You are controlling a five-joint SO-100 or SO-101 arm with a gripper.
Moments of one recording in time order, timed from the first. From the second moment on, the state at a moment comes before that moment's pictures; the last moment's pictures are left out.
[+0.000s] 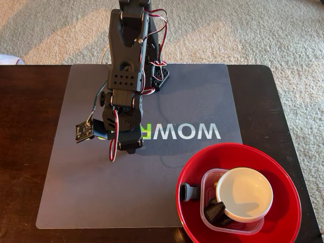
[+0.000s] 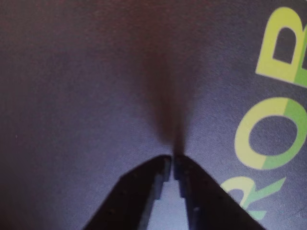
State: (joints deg) arm 7.1 82.2 115.0 53.6 12.2
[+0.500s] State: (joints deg) arm 7.0 115.1 145.0 35.2 14.0
